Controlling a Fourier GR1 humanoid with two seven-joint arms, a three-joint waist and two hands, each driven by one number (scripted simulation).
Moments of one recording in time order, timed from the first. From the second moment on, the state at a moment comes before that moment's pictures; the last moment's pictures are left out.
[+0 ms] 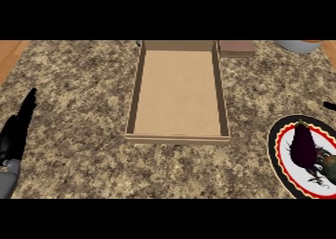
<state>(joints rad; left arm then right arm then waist) -0.14 0.54 -0.10 -1.28 0.01 0.30 0.05 -0.36 -0.89 0.17 -0.75 0.42 0.37 -0.72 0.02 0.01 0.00</state>
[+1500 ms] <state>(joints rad) -0.07 0.46 0.05 -1.33 -0.11 0.20 0.05 -0.46 -0.71 0.15 -0.76 0.69 0.47 -0.63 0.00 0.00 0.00</state>
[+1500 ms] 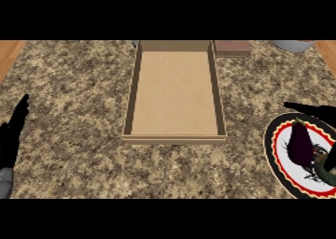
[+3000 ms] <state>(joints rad) -0.10 0.39 0.12 -1.37 -0.19 0.12 0.08 -0.51 -0.55 0.06 -0.71 0.92 0.12 -0.55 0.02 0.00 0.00</state>
